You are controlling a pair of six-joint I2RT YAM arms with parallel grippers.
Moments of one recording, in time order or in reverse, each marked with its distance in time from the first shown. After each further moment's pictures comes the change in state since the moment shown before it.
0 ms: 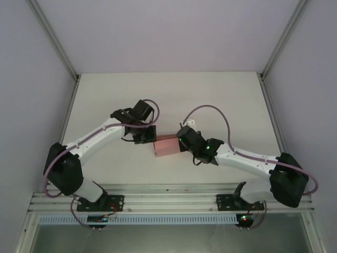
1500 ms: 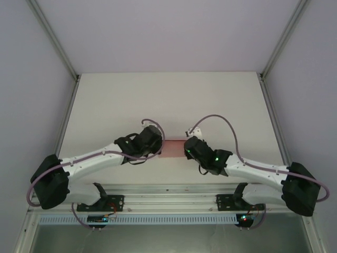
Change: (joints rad) left arm -0.299 -0.159 -0.360 0.475 -0.471 -0.045; right arm 0.050 -0.184 -0.206 0.102 -0.007 -0.005
